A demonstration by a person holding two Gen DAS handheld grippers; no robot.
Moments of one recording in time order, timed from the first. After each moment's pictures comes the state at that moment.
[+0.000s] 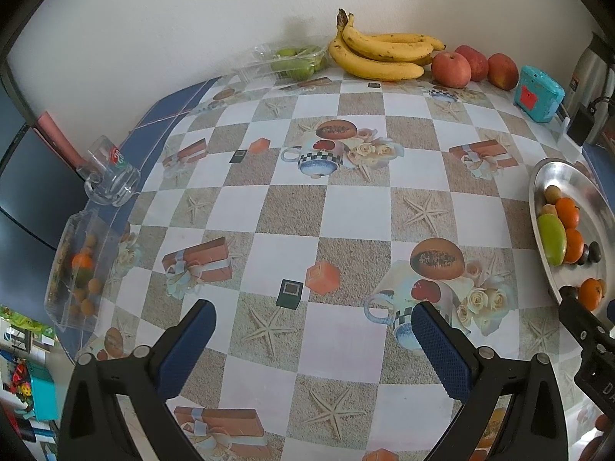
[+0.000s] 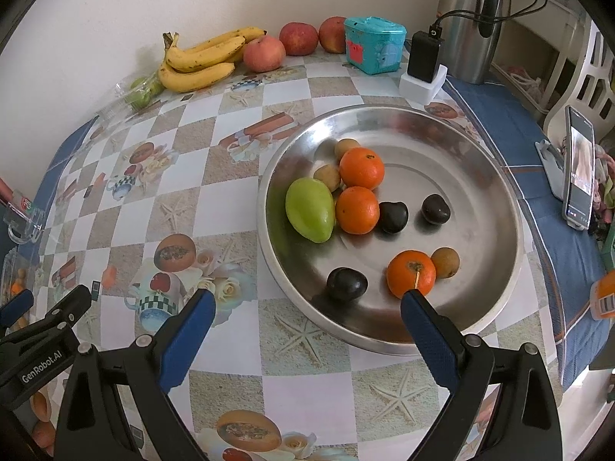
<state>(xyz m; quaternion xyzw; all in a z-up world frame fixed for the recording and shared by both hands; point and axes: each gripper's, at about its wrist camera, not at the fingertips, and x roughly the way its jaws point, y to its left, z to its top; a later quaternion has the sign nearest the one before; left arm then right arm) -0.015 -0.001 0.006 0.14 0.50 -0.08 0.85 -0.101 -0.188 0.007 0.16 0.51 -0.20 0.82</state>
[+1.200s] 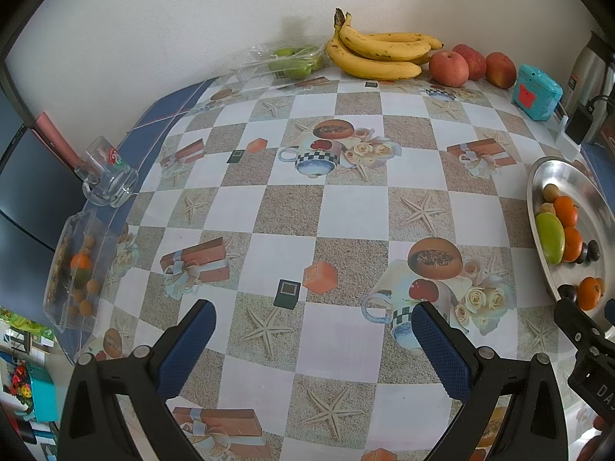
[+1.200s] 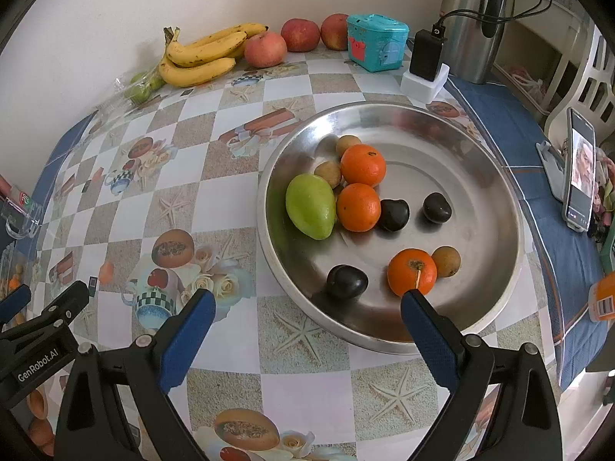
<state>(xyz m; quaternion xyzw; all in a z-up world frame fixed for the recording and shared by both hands) -0.016 -0.002 0.006 0.14 0.51 -0.08 0.85 -0.100 -0.187 0.005 0.15 0.52 -0.20 0.82</state>
